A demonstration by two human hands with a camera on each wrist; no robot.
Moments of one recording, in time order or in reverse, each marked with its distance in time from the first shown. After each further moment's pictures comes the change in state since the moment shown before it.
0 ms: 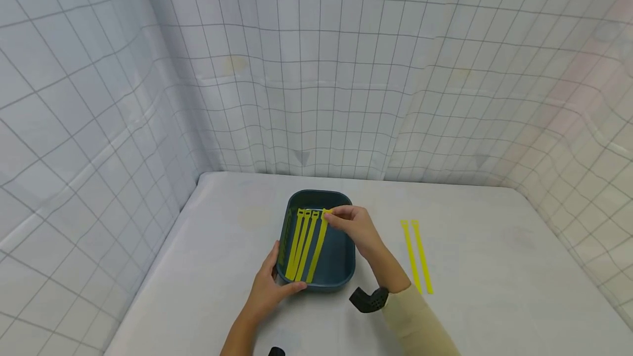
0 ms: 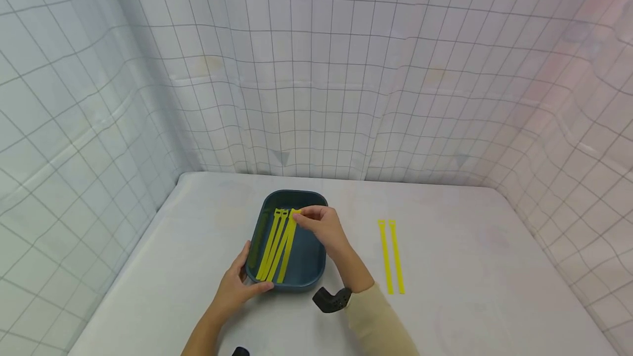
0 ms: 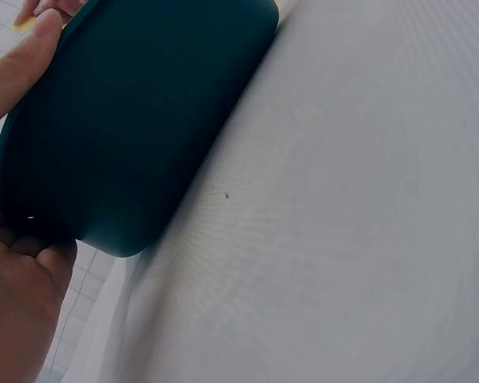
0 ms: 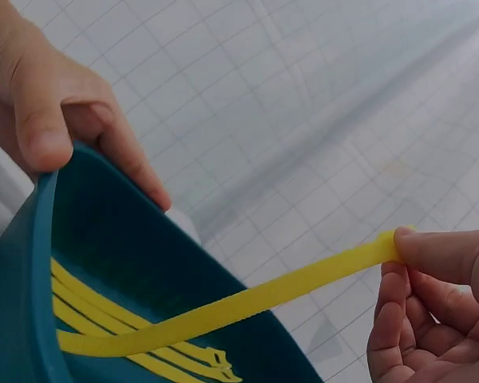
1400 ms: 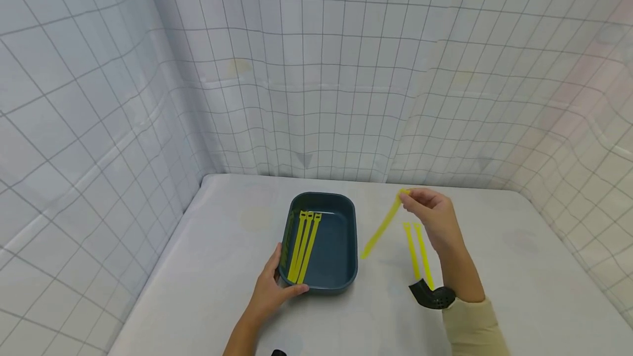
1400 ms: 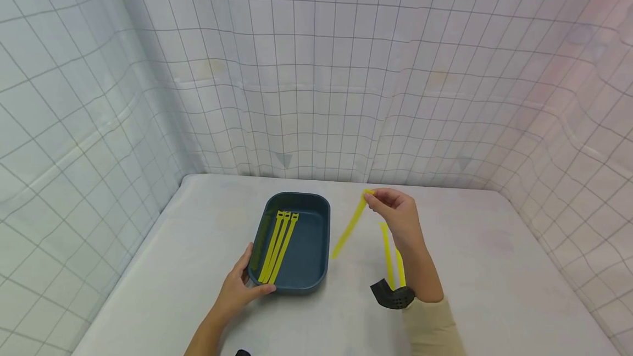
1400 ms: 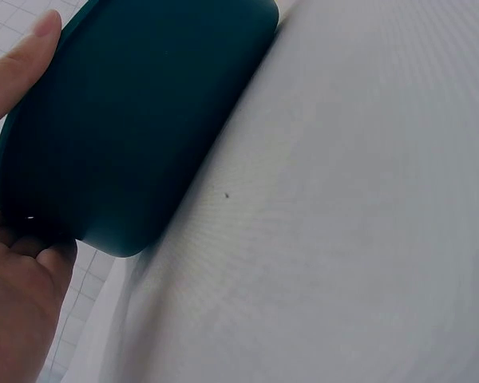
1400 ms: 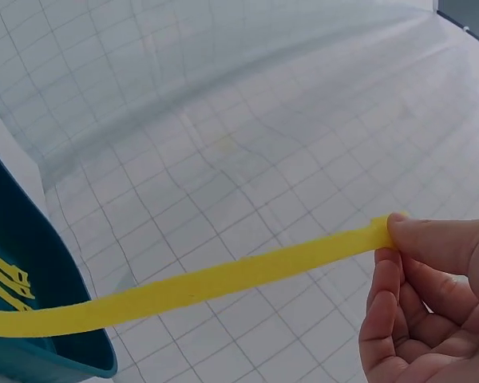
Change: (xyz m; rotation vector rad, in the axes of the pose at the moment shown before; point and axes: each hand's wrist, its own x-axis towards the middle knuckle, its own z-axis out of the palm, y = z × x) left_hand -0.001 0.002 -0.002 0.001 -0.005 0.012; right_hand -0.043 -0.057 -0.103 0.007 0.228 -0.213
